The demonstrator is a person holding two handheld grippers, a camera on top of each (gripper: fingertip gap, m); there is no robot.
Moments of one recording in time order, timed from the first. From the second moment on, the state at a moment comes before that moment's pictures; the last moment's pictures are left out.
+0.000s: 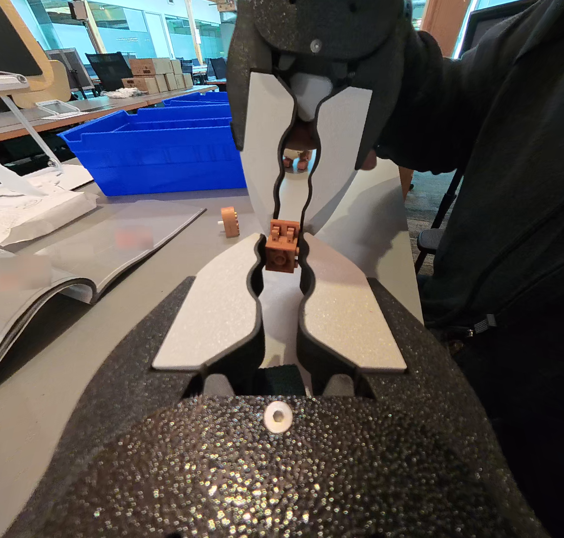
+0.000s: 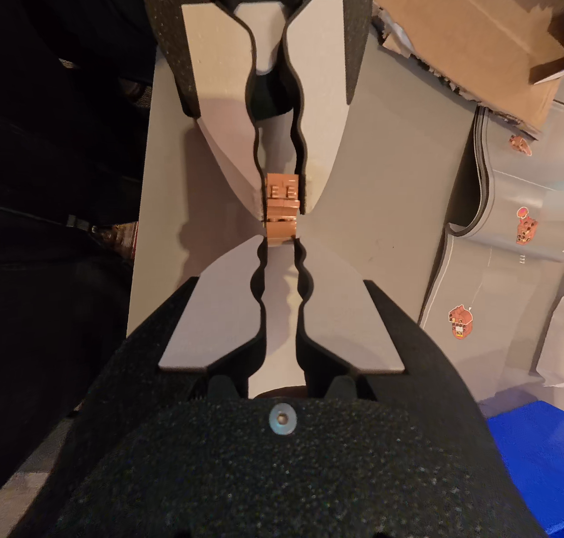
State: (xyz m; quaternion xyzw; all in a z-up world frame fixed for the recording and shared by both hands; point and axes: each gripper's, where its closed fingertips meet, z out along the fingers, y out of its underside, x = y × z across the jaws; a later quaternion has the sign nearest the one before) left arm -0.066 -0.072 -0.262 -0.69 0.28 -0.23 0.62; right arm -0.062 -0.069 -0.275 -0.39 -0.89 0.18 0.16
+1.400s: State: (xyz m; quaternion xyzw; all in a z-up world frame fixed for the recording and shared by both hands) left arm -0.077 -0.072 -0.253 -0.68 0.24 -0.25 0.64; right arm -0.074 -0.070 -0.269 -0.41 -0.86 0.23 0.20
